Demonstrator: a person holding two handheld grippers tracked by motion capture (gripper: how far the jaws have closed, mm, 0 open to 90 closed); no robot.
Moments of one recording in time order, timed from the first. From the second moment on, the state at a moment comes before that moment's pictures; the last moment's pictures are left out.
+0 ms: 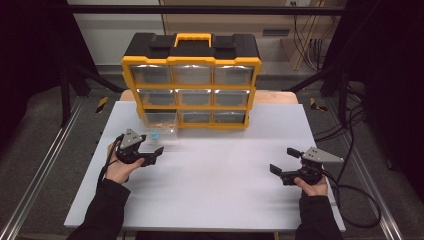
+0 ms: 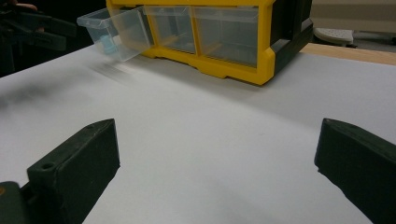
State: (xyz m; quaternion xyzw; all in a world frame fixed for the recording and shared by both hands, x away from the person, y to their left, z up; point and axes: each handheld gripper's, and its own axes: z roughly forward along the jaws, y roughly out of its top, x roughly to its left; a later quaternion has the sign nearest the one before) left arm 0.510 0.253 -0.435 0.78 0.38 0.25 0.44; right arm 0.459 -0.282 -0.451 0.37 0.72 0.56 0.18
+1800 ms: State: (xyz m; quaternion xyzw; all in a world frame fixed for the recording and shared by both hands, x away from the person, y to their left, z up) left arm 0.528 0.251 -0.445 0.78 0.40 0.25 0.42; right arm 0.458 -0.283 -0.452 0.37 0.72 0.56 0.18
